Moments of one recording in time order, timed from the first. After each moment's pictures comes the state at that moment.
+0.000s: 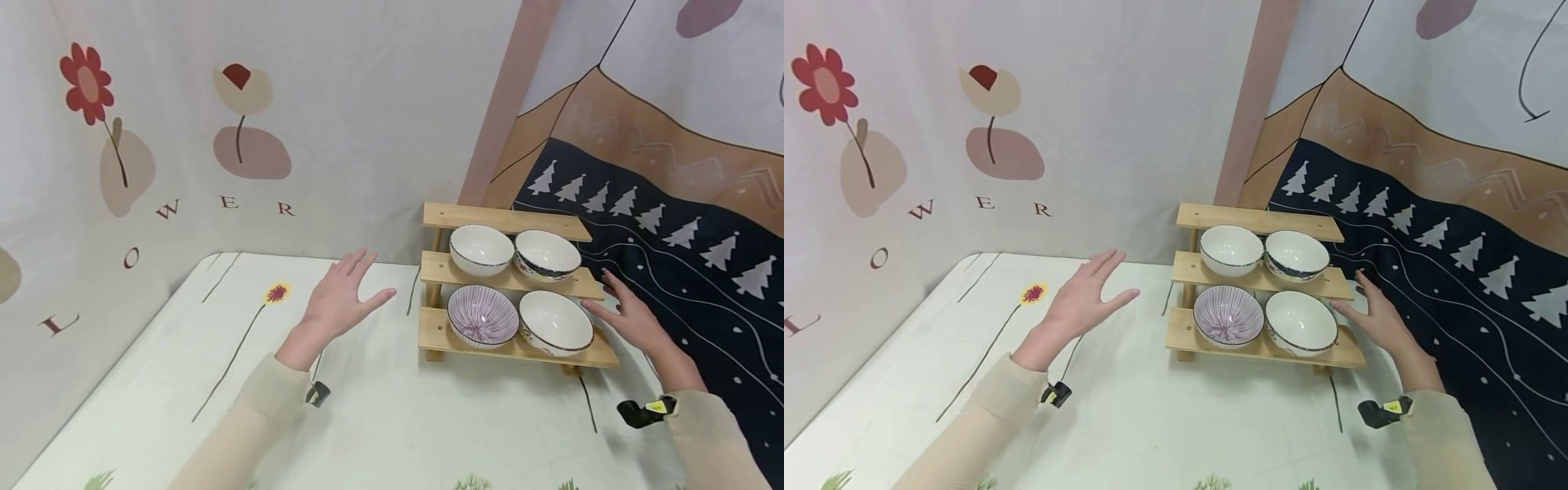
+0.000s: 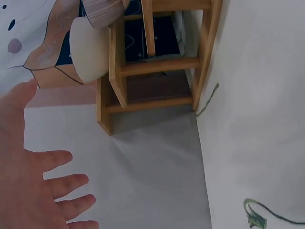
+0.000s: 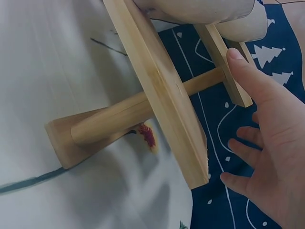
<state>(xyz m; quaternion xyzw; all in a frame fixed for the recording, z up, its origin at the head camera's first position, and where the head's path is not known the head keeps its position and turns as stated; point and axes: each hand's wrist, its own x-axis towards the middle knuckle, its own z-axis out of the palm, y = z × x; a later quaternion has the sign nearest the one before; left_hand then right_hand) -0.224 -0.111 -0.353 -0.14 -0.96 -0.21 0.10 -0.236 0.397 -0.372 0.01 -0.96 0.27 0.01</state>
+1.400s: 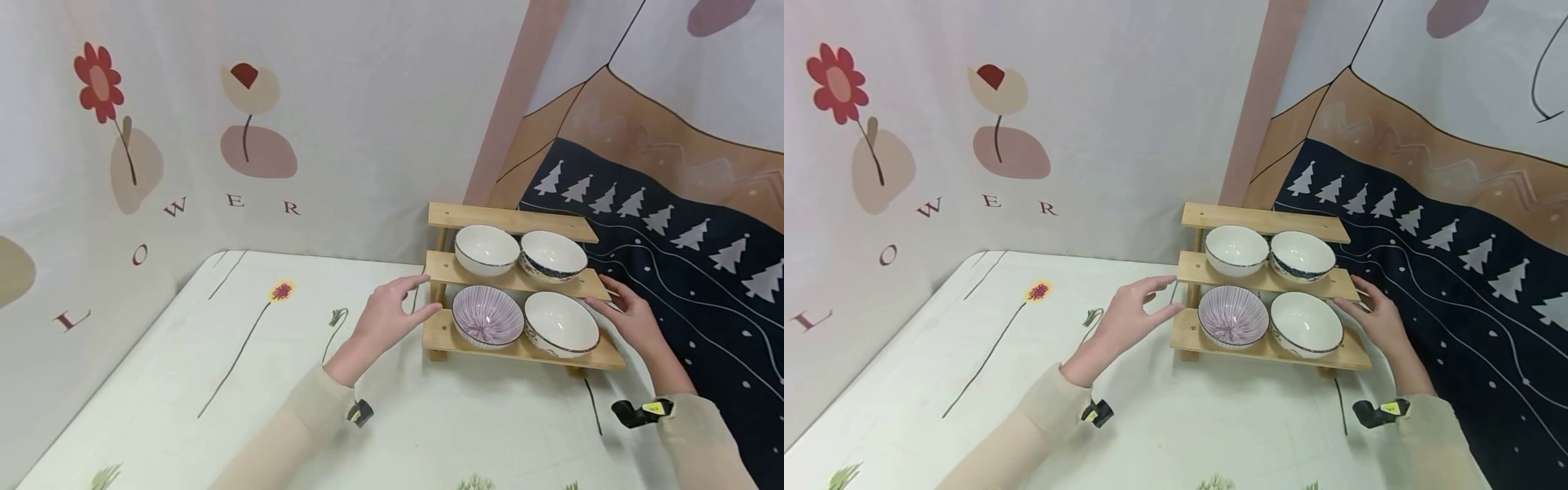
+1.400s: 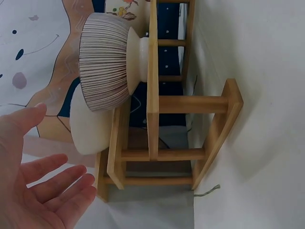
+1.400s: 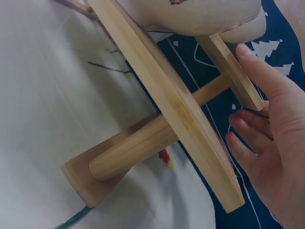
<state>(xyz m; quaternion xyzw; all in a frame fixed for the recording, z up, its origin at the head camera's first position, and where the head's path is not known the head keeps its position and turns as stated) -0.206 -0.045 -0.361 -0.18 -0.90 -0.39 0.11 -0.236 0.385 -0.386 -0.01 -0.91 0.40 0.08</state>
